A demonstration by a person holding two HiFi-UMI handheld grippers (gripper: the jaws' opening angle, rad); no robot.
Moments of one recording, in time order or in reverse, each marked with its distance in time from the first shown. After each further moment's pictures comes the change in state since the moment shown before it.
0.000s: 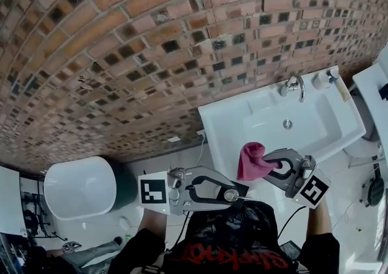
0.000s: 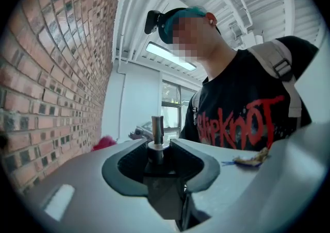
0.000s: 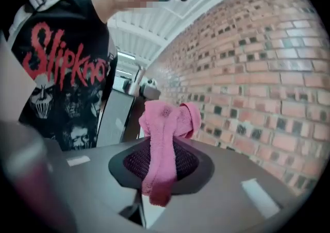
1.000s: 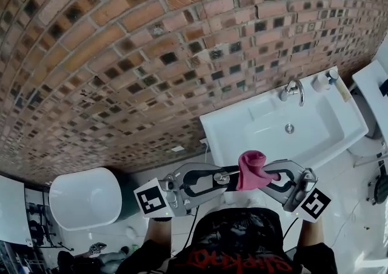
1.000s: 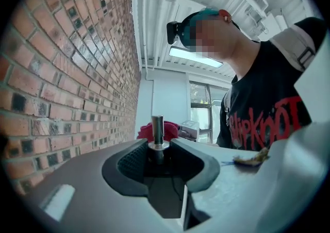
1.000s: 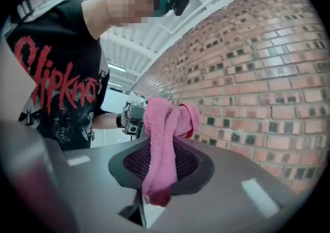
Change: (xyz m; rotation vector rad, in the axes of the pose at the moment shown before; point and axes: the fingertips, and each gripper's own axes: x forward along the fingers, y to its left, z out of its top) left arm -0.032 0.052 0.013 -0.059 -0.088 0.390; right arm -0.007 0.002 0.029 0.120 -0.040 -0.099
